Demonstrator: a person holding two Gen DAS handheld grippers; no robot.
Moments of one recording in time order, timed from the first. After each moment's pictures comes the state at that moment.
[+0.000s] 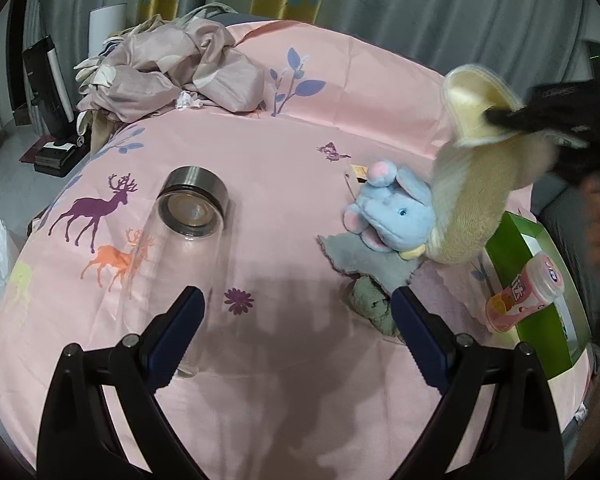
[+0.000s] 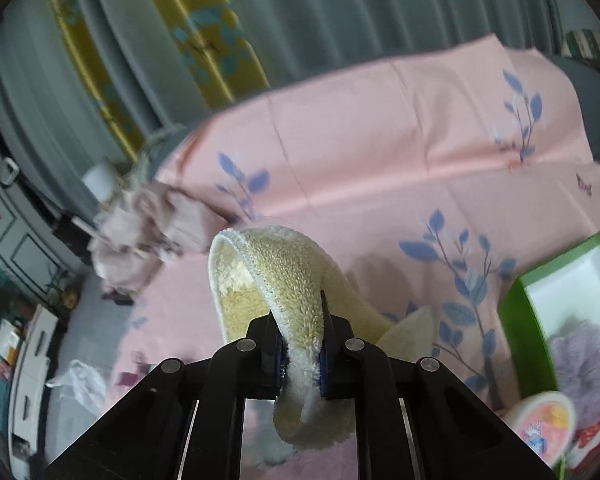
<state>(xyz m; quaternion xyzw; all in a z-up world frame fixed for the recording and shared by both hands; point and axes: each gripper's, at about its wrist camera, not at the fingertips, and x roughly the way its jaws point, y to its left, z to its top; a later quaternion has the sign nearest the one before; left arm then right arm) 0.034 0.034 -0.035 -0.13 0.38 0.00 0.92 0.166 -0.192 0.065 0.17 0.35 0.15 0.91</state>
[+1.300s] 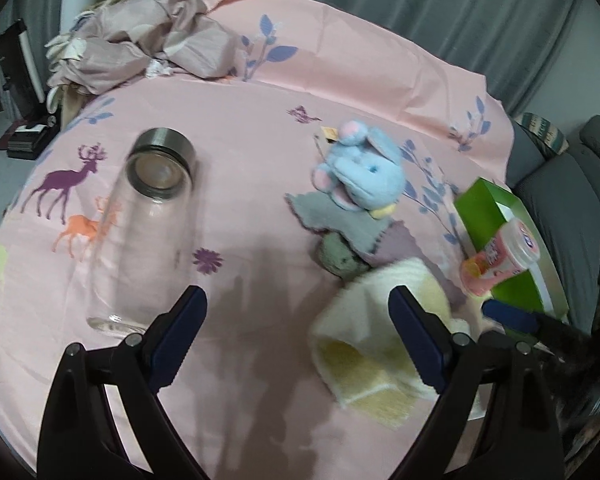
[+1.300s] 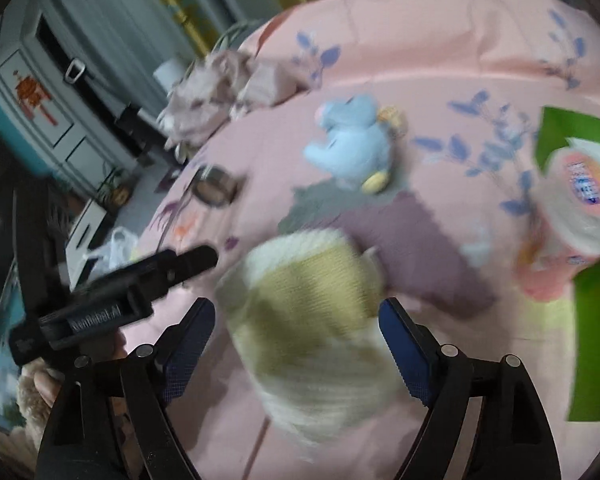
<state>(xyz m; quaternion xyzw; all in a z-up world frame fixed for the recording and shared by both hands) 0.025 0.023 -0.042 -0.15 0.43 -0.08 0.89 0.043 -0.183 -0.028 0.12 0.43 0.29 0.85</state>
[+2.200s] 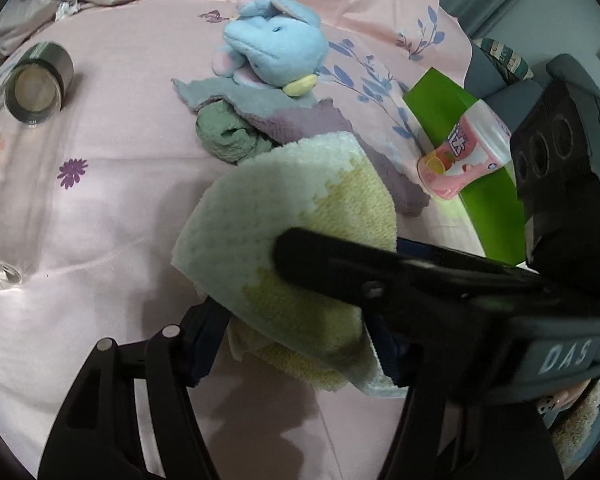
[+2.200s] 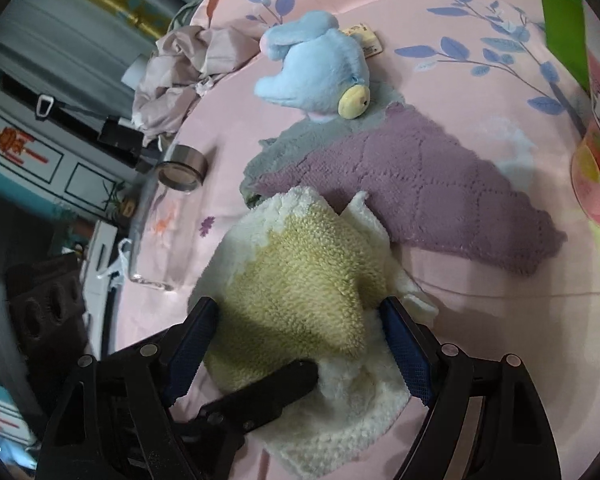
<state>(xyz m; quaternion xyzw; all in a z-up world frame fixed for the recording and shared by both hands) 0.022 -0.044 -0.095 -0.11 0.52 -0.18 0.83 0.075 -0.162 -0.095 0.20 0.51 0.29 0.79</state>
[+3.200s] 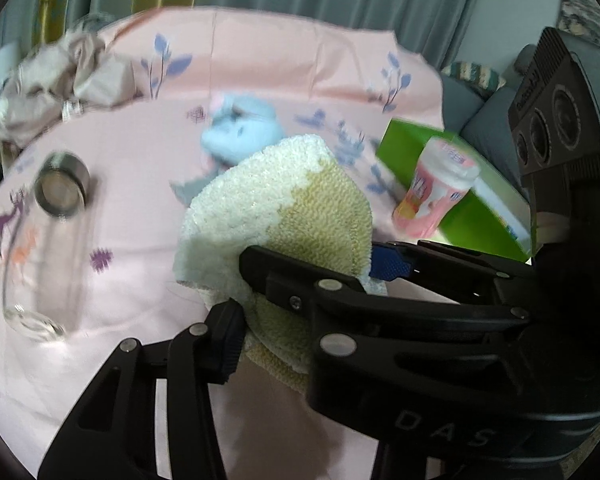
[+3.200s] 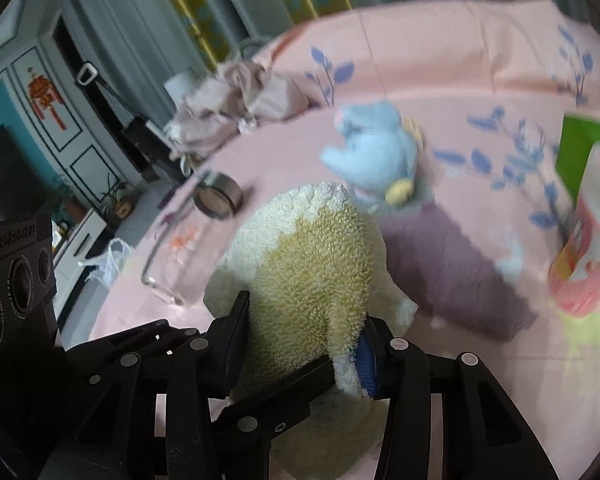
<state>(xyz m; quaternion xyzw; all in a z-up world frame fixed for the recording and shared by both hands) -0.007 -0.058 -0.053 -0.06 0.37 -0.18 0.91 0.036 -0.147 -0.049 0.11 0.36 0.30 0.88</state>
